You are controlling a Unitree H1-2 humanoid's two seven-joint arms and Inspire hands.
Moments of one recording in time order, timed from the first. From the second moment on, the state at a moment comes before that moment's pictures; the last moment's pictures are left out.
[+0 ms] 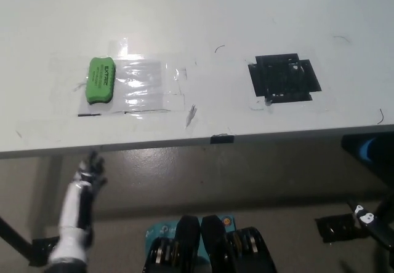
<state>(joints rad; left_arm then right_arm) -0.03 0.05 0.06 -0.24 0.06 0.30 0.05 0.05 0.04 -0.23 -0.15 -0.02 0.15 -0.15</state>
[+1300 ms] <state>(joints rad) -0.75 0.54 -0.64 0.43 0.58 0.38 -0.04 0.07 0.04 -0.23 -0.17 -0.02 0.19 -0.16</state>
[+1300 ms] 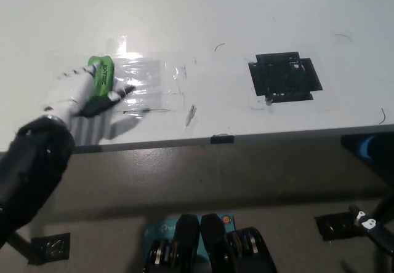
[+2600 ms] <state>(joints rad) -0.73 0.42 -0.66 0.70 0.91 0.34 0.10 0.07 0.03 -0.23 -0.21 -0.02 0.21 -0.17</state>
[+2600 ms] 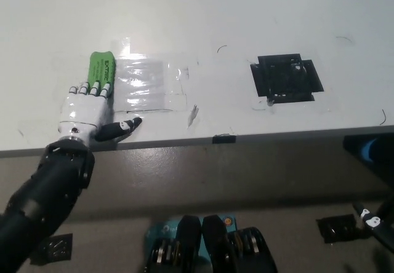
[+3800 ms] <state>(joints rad) -0.81 0.33 -0.72 0.83 0.97 0.29 0.11 0.04 0.02 -0.22 -0.21 -0.07 0.21 -0.19</state>
